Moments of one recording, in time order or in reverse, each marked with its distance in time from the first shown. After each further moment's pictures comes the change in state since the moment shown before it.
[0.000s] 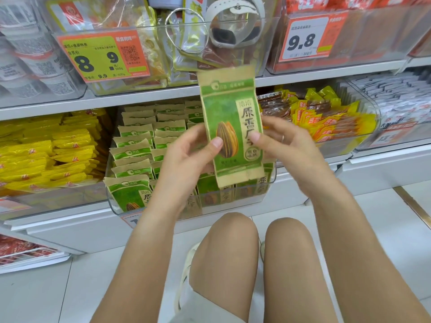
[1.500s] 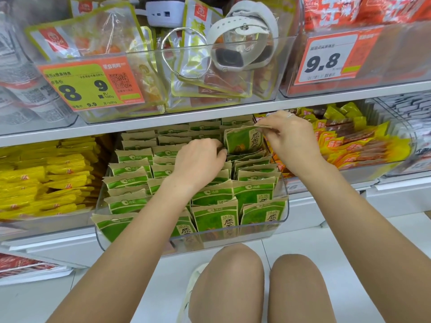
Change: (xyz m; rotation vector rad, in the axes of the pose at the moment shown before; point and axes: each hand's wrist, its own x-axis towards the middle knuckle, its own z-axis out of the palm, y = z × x) left_hand 0.118 -0.033 0.003 1.322 -0.055 0.048; right_hand 0.133 0.057 -0.036 -0.930 0.171 -0.528
